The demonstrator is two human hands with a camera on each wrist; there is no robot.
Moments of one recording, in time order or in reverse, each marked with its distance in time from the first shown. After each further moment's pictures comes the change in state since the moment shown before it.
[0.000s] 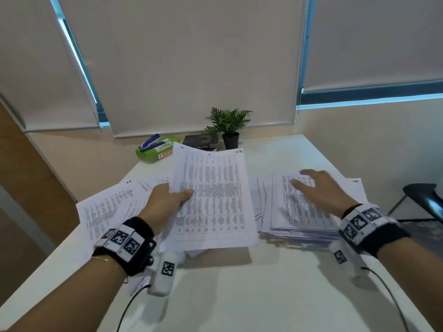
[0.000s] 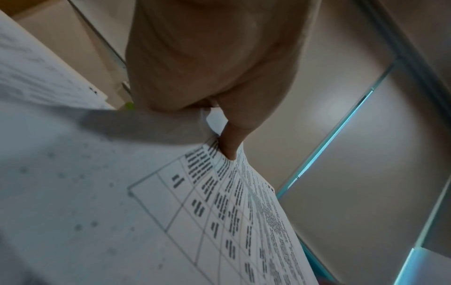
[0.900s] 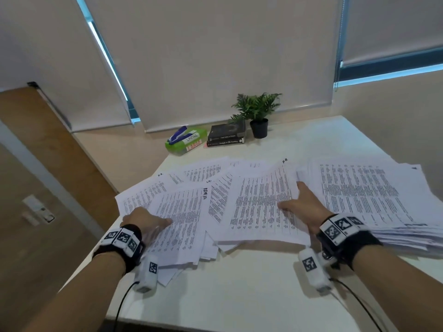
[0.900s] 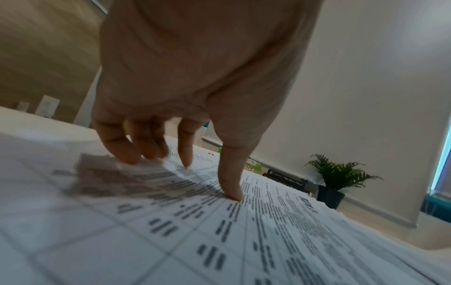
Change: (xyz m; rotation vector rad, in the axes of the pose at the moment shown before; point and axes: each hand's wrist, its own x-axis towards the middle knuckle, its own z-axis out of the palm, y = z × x) left_hand 0.040 -0.094 -0.129 0.786 0.243 -0.501; right_hand 0.009 -0.041 0.129 0.621 -0.231 0.135
